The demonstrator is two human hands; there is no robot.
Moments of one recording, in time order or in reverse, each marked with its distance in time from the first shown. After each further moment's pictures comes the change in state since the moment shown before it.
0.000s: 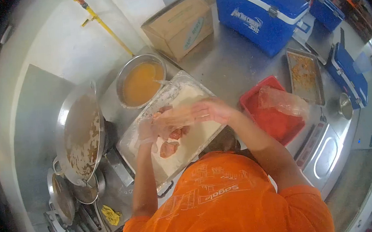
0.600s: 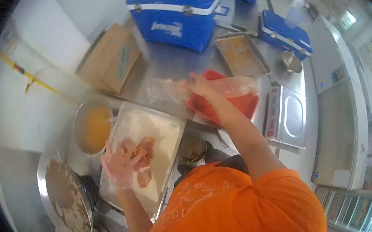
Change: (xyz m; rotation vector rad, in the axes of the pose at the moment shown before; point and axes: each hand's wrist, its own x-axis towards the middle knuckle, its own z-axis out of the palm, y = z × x) left_hand -0.017 0.071 -0.054 -2.101 -0.618 -0.014; right_hand -0.057 -0.039 -0.188 -0.839 1.214 -0.583
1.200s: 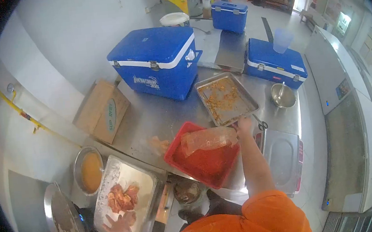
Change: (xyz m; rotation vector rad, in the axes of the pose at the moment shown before) left_hand -0.070 -0.087 0.025 -0.250 0.773 0.341; right_hand 0.062 0.270 -0.245 0.830 0.534 0.480
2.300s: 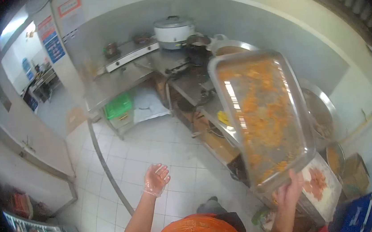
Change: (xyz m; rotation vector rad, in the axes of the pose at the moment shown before) left_hand -0.677 0.116 -0.545 -0.570 0.527 0.893; right_hand -1.024 0.028 -0.053 -0.141 -1.926 0.550
